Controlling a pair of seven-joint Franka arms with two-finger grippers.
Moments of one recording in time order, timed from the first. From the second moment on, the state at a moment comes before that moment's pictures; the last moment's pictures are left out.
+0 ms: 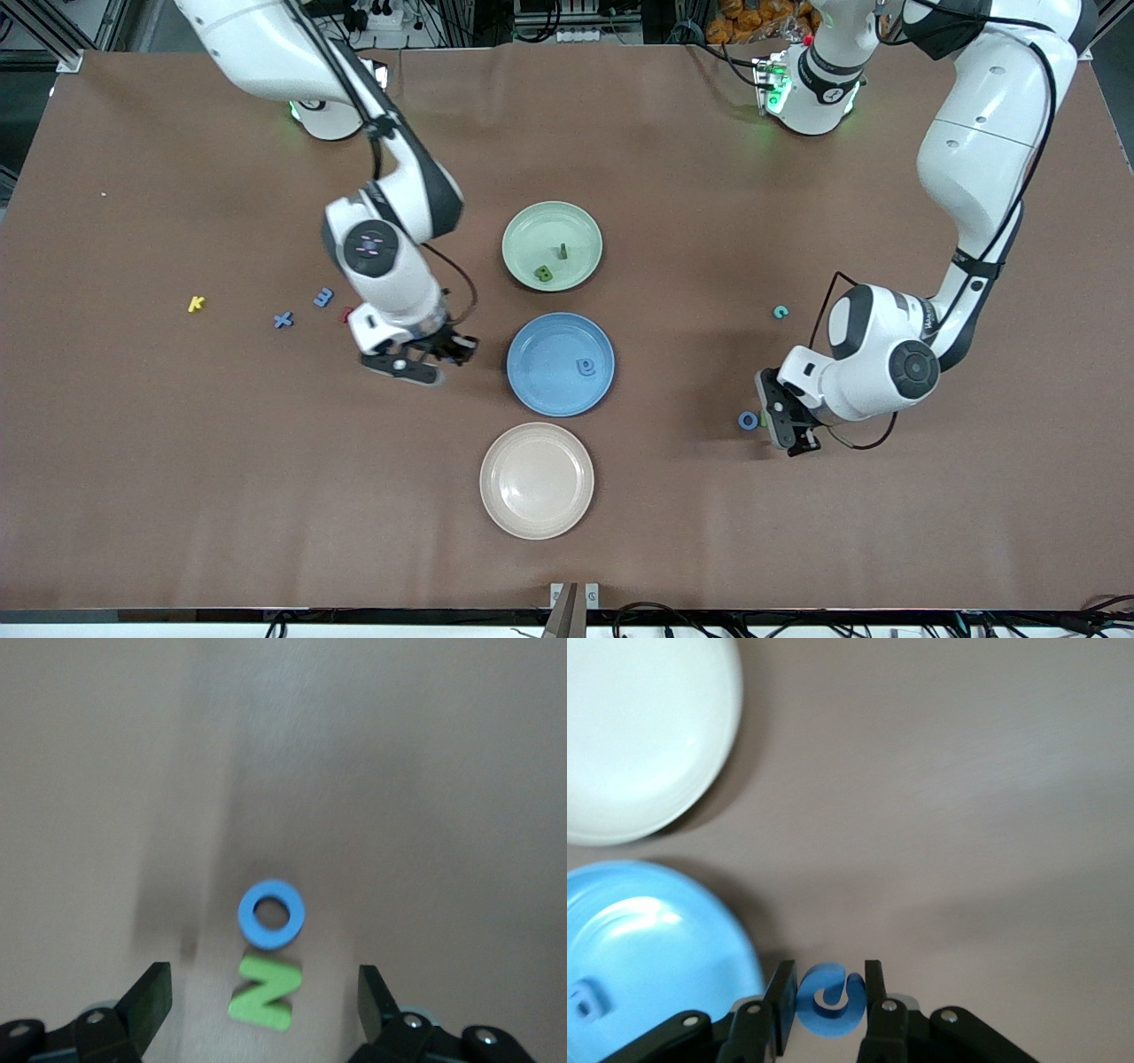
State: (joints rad) left arm 0.08 0.80 -0.36 -1.58 0.08 2.39 1.18; right arm 0.50 0.53 0.02 -1.77 -0.02 2.40 0.79
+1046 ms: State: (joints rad) left arm 0.03 0.80 -0.33 -1.57 0.21 2.39 1.19; right arm 0.69 0.70 0.00 -1.55 -0.03 2.37 0.85
